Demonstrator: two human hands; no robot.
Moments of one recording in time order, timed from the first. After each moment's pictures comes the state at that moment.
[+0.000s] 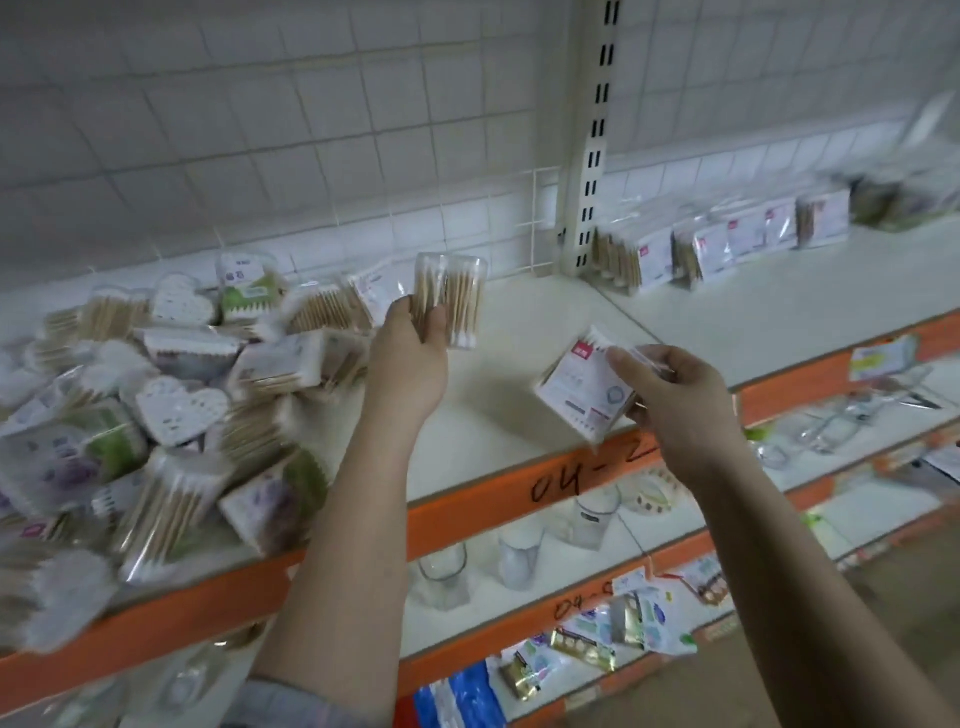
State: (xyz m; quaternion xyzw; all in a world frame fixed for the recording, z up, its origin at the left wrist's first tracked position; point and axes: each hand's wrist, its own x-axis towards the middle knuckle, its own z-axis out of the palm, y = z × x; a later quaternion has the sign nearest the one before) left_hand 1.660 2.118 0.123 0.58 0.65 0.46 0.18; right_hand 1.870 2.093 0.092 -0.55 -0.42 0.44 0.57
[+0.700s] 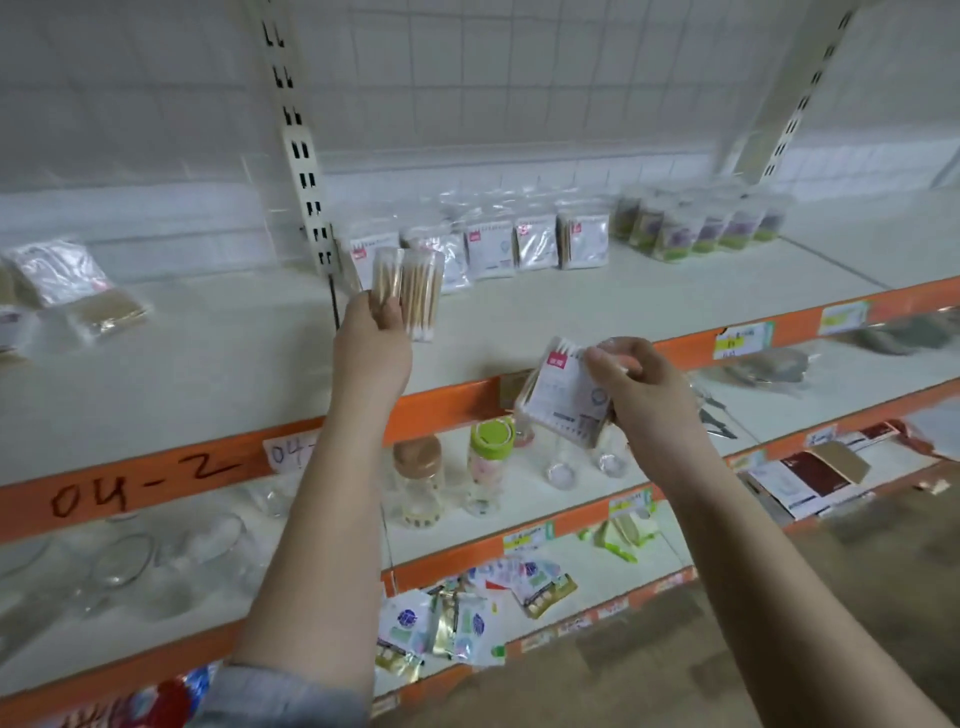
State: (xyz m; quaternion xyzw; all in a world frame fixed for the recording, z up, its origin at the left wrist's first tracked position) left_hand 1.983 2.167 0.100 0.47 0.65 0.53 0.26; right_hand 2.201 2.137 0.087 -0.55 -0.49 0.40 0.55
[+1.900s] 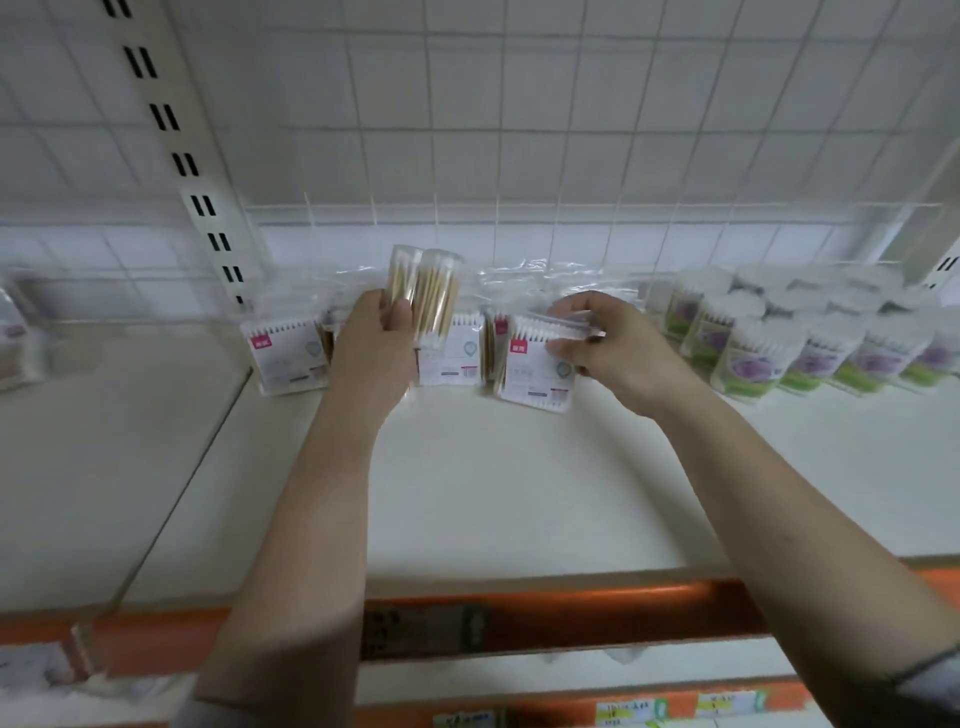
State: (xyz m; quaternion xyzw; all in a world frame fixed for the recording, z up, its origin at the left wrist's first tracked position) left_hand 2.057 2.348 0.114 0.42 0.71 0.53 0.20; right_hand 2.254 2.422 0.119 -0.42 -0.68 0.48 0.36
